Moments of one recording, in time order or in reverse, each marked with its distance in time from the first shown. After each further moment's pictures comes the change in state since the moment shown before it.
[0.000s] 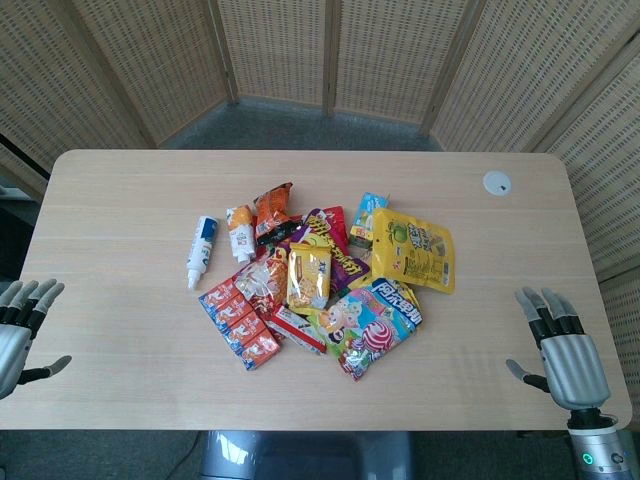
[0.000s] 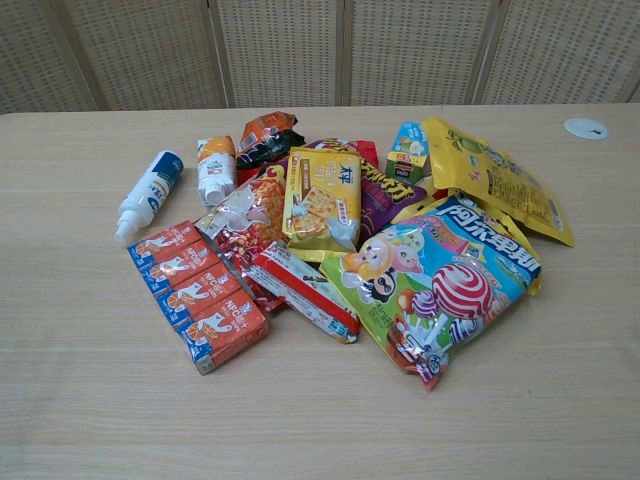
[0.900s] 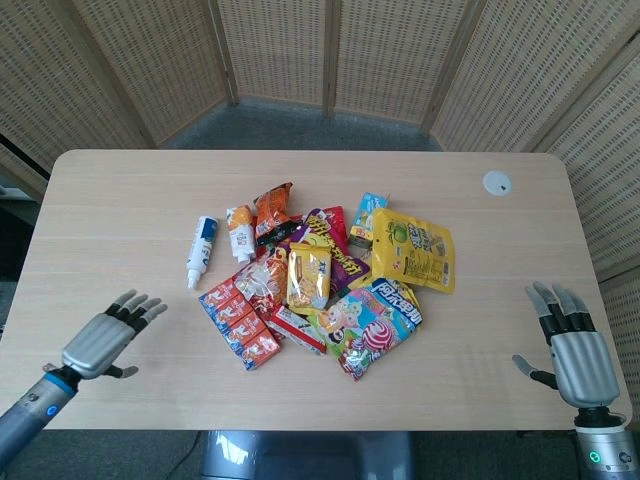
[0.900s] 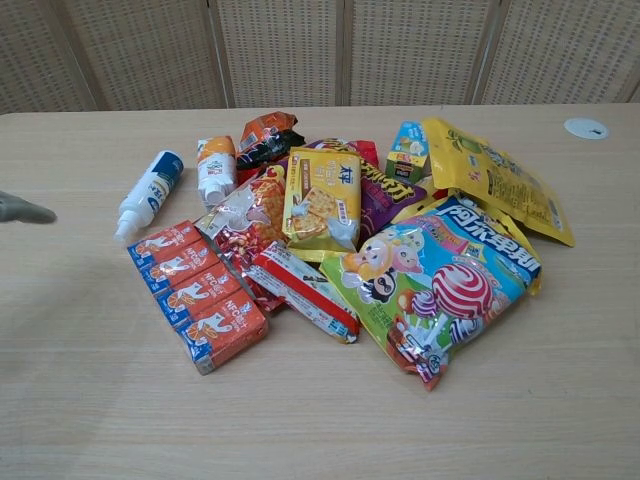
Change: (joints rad) left arm -0.290 -0.088 0.051 0.024 0.126 -0.472 0.036; right arm -0.005 0.019 0.019 -0.016 0.020 0.013 0.014
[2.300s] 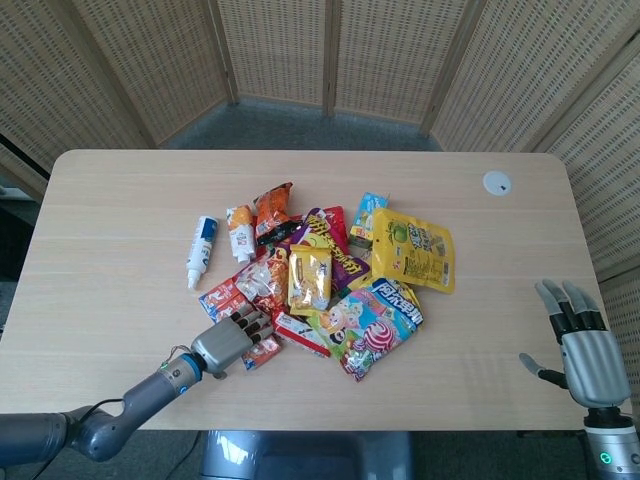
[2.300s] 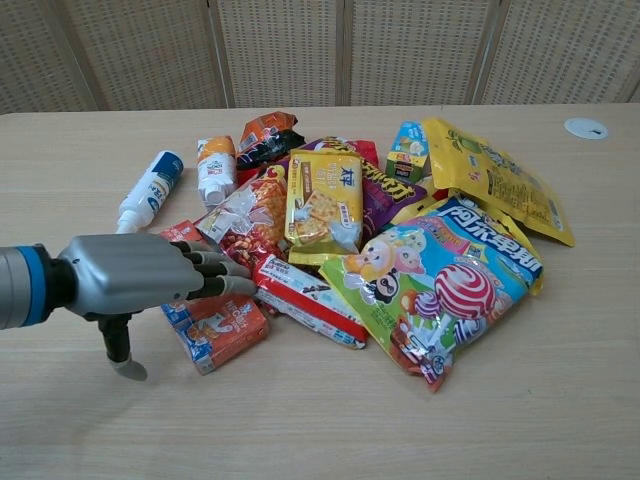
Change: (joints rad) left arm -0.374 -0.271 -0.030 -0.201 -0.620 -0.317 0.775; right arm -0.005 0.031 0.008 -0.004 0.002 0.013 0.057
